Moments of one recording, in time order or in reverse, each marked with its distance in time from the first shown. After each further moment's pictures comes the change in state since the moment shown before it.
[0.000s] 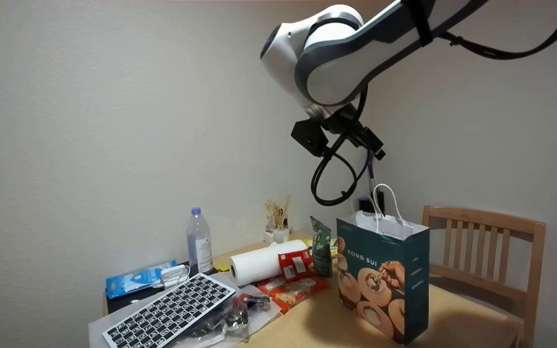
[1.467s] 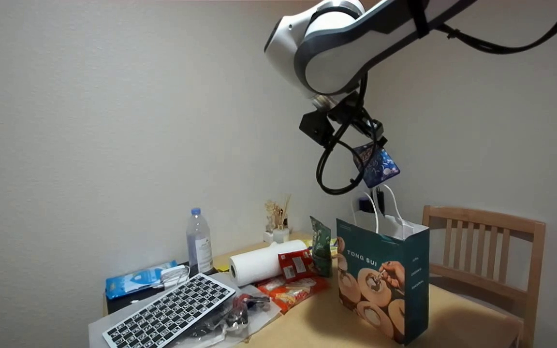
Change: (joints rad) arm 0.011 0.000 -0.030 0.049 0.000 -0.098 -0.030
